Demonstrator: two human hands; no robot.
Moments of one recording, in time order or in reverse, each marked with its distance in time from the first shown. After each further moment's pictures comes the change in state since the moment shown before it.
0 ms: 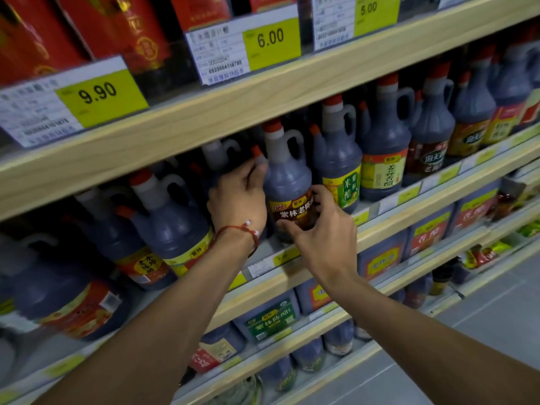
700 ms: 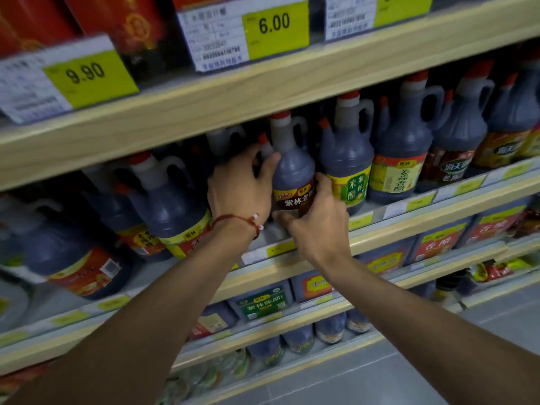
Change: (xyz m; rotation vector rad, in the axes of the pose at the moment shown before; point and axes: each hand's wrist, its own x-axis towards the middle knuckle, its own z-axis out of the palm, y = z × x) left_hand -0.006 0.031 -0.005 0.420 0.102 0.100; right_hand 0.027 -0.004 -0.004 0.089 -0.200 0.054
